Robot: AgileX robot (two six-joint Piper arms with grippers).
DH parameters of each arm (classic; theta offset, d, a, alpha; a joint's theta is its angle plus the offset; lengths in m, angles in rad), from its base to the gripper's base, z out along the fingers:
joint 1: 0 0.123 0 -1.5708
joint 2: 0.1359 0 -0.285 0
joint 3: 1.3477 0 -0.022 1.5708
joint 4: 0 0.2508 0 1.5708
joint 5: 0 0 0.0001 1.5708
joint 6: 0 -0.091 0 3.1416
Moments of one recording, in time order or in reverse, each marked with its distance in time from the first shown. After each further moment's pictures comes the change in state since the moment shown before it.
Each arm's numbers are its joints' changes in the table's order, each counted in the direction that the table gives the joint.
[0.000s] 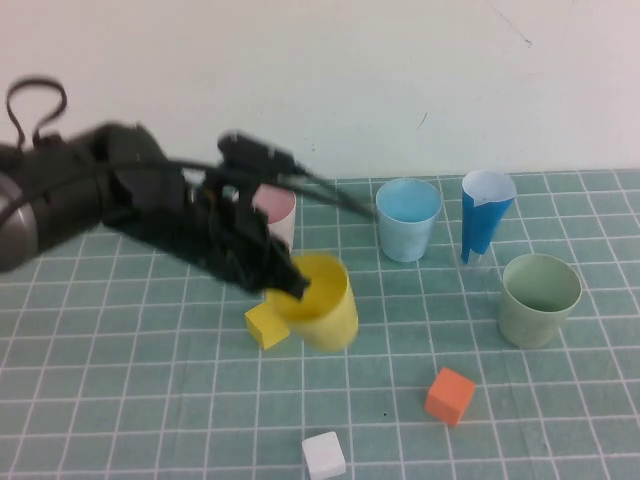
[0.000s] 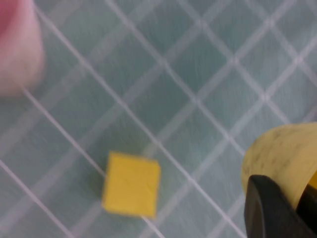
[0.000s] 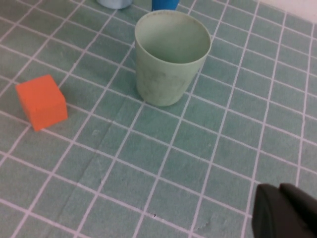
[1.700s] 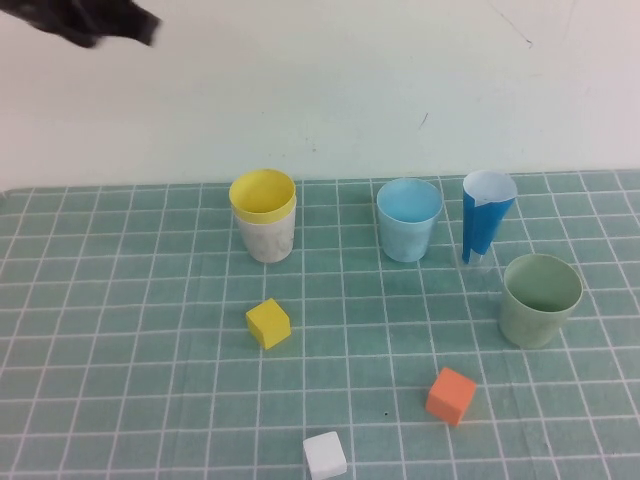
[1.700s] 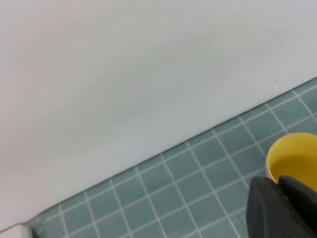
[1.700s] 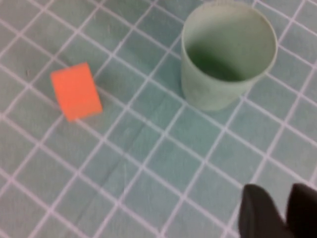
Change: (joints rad) right arm 0.000 0.526 -0.367 0.069 -0.196 0.197; left arm 0.165 -0.034 -0.633 0.539 -0.208 0.374
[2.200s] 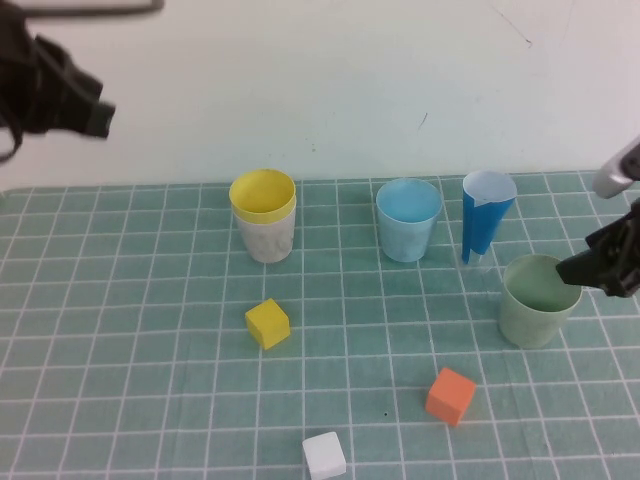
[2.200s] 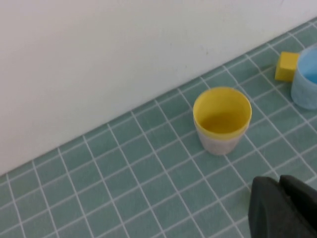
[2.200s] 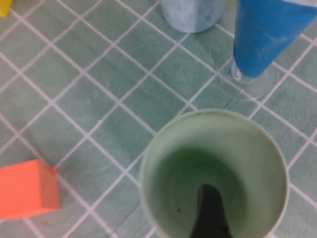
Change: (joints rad) right arm 0.054 0.567 -0.341 0.273 0.038 0.294; left arm 0.033 -0.380 0.431 -0.200 0.063 -0.115
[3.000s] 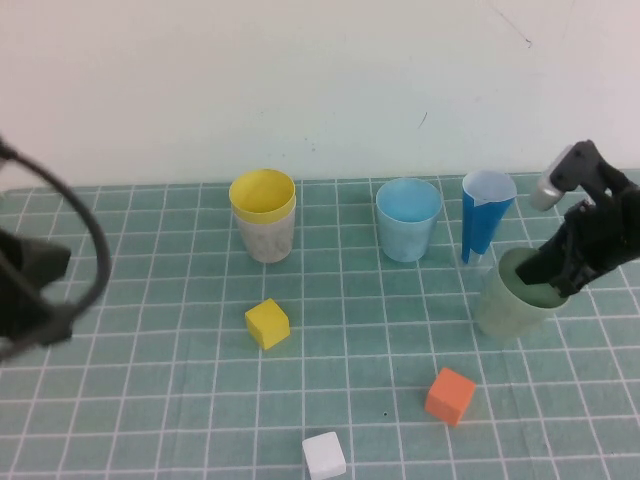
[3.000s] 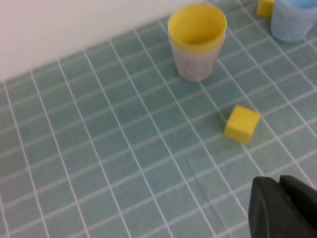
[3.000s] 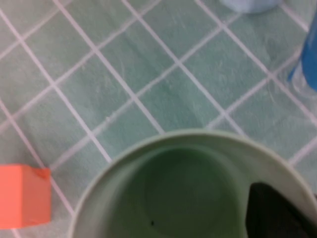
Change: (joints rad) right arm 0.066 0.275 -0.234 -0.073 -0.113 0.018; left arm 0.002 -0.344 0.455 -0.008 0.066 0.042
